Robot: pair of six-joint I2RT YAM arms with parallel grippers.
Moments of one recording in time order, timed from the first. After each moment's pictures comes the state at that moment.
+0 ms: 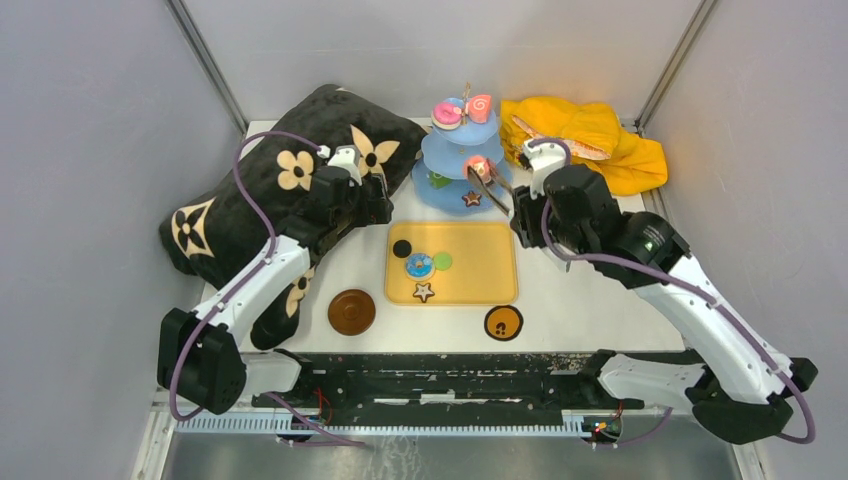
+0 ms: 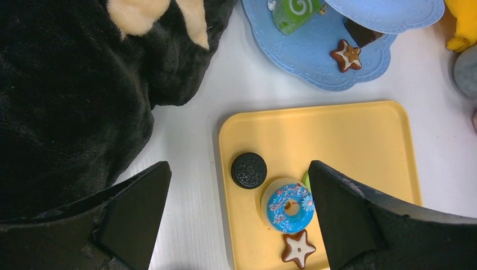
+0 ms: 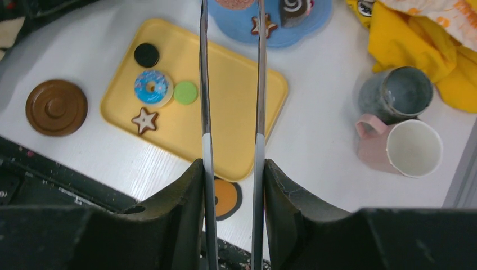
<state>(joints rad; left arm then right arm) -0.40 1.28 0.96 -0.24 -0.08 -0.35 0.78 1.09 1.45 -0.99 0.28 0.20</state>
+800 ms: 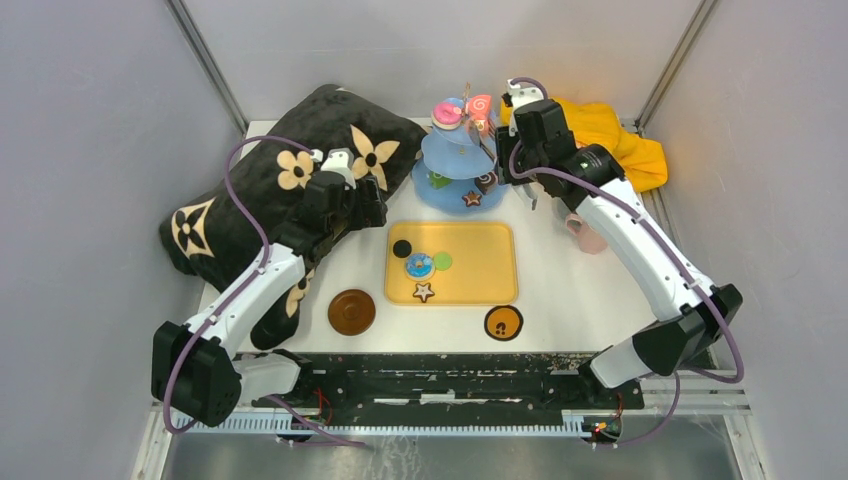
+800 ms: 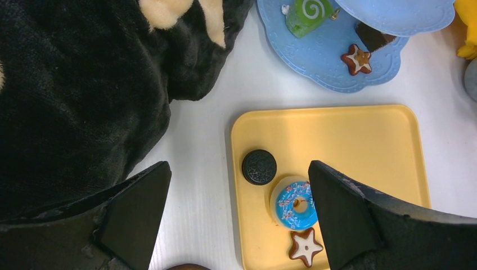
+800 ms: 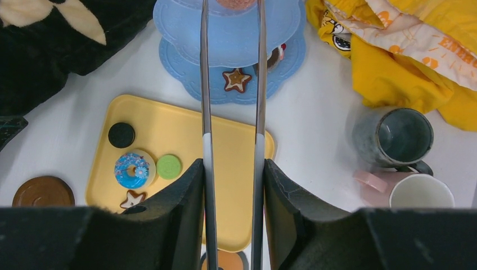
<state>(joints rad) -0.40 1.22 0.93 -0.25 -0.13 -0.35 0.53 1.48 1.67 -0.82 0.24 0.22</state>
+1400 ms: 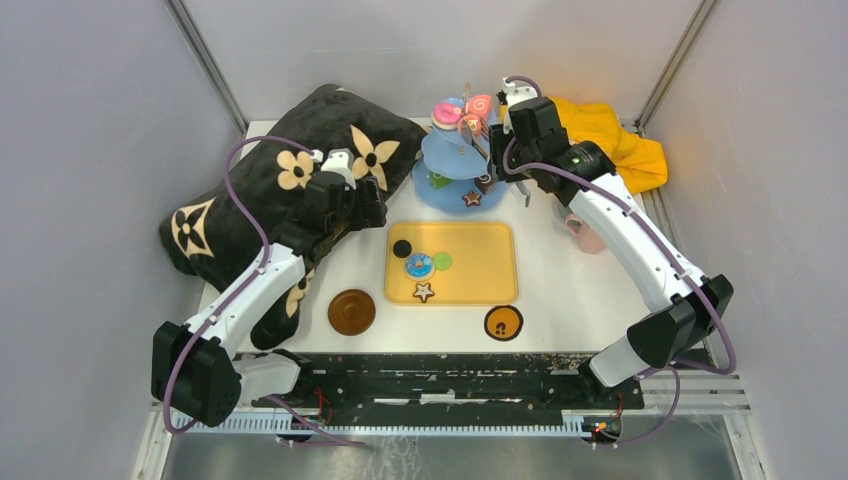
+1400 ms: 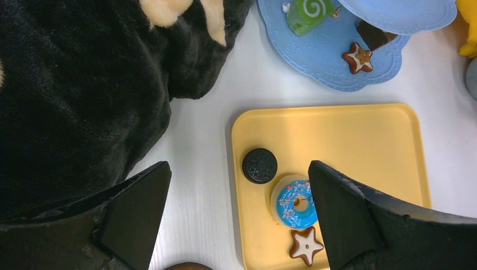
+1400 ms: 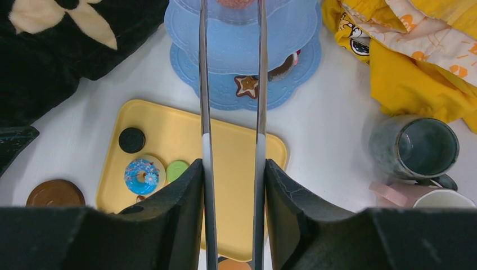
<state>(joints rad) -0.40 1.21 0.93 -0.26 -0.13 -0.35 0.52 1.54 1.69 -0.79 0.19 0.23</state>
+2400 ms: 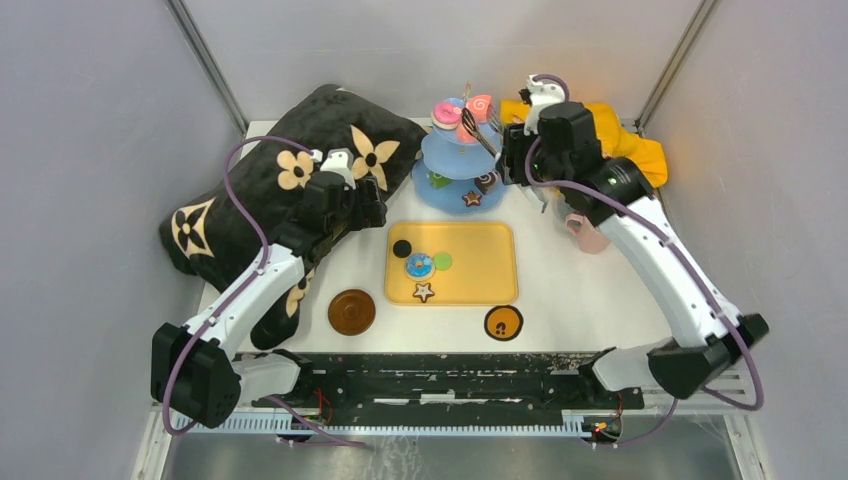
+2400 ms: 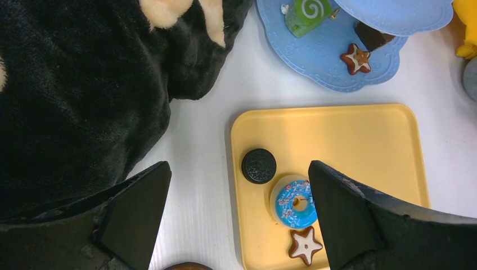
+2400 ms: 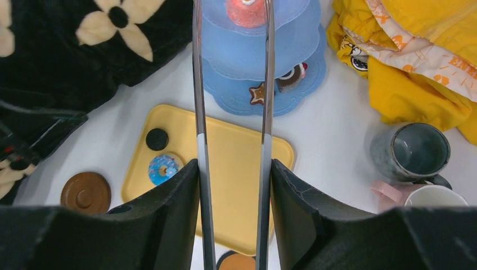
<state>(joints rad) -0.40 1.21 0.93 -0.26 -0.13 -0.35 0.52 1.42 1.66 -0.77 0.15 0.23</state>
